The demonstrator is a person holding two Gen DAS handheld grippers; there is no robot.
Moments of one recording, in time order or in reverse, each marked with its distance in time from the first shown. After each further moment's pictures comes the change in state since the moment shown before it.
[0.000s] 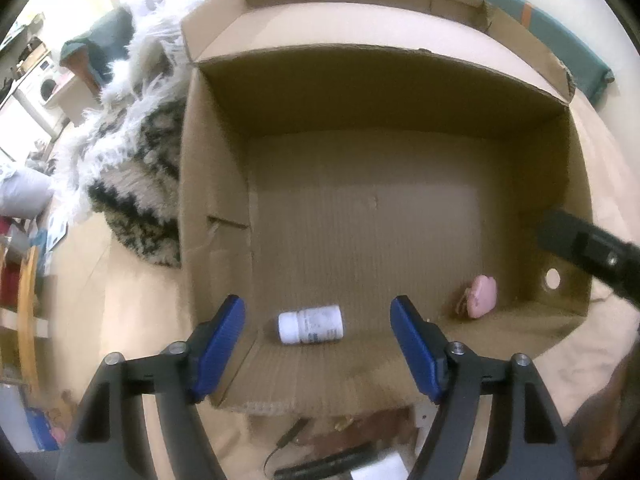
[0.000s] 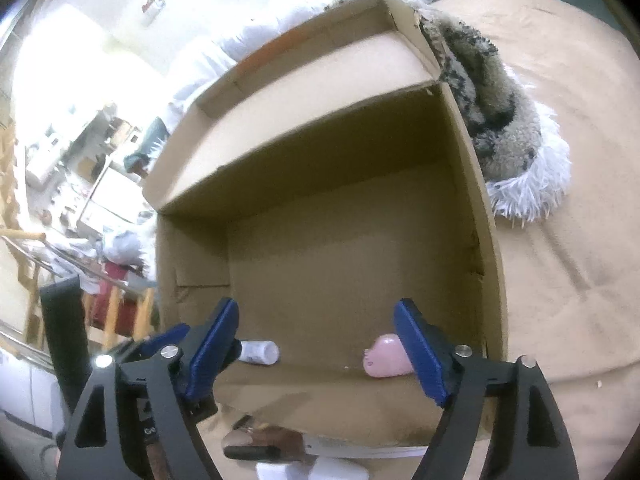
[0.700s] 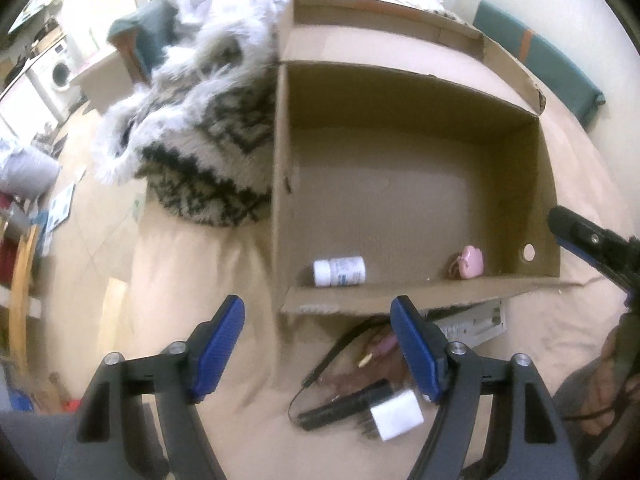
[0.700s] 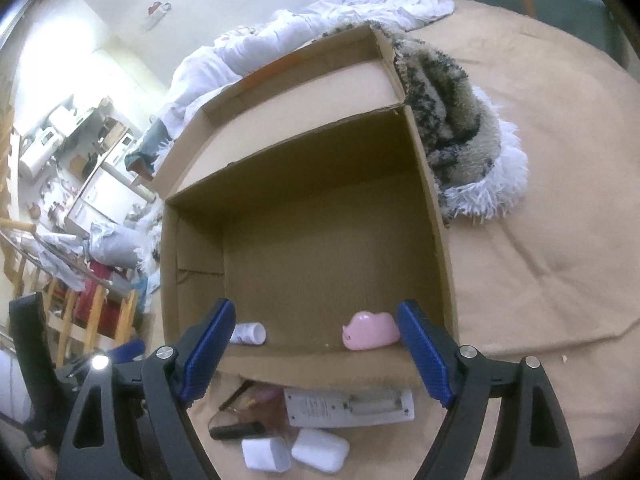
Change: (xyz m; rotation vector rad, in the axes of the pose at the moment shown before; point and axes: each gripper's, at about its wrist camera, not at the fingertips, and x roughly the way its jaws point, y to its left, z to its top) left arm -0.050 0.051 -0.047 -0.072 -0.055 -0.045; right arm -0.035 0.007 -0.025 -0.048 -0.061 -0.083
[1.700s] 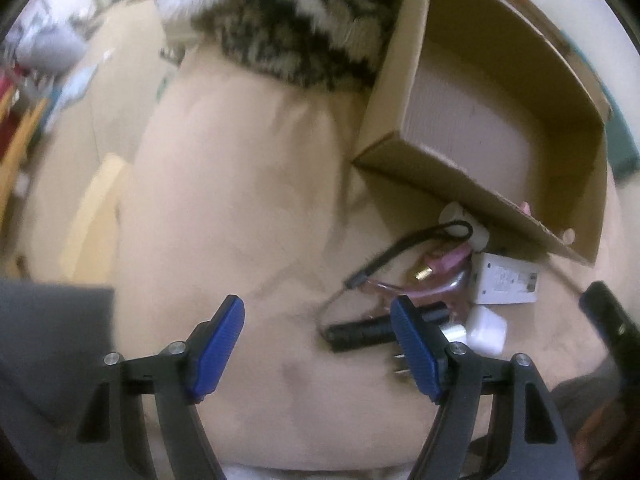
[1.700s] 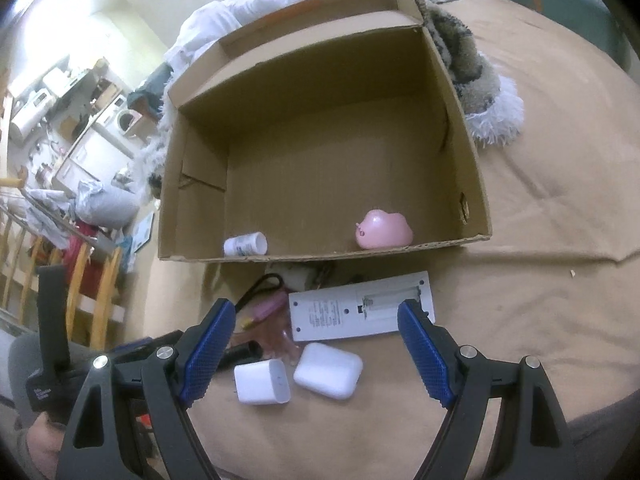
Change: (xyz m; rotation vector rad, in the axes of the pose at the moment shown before) left arm 0.043 0.047 -0.080 -0.346 0.204 -0.051; right arm 0.005 0.027 -0.073 -0.056 0.104 -0.067
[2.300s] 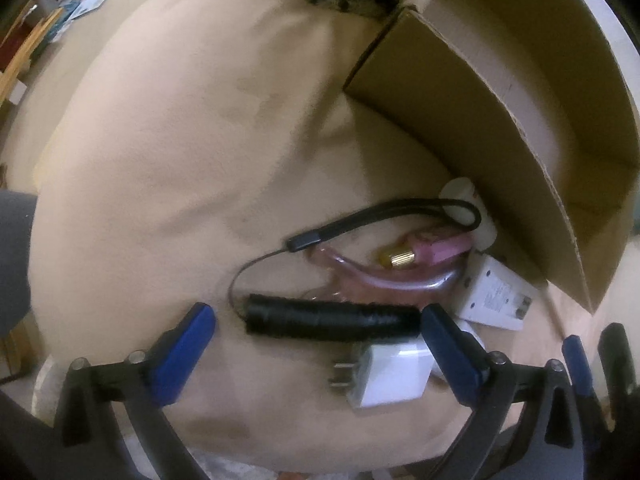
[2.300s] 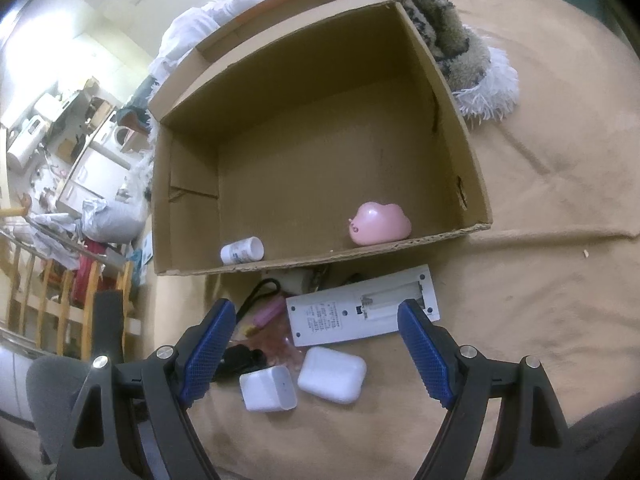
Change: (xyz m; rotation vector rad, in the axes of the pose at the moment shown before) left arm 0.051 -0.025 -0.007 -0.200 0.143 -0.032; right arm 0.010 -0.015 0.005 0.093 0.027 0.042
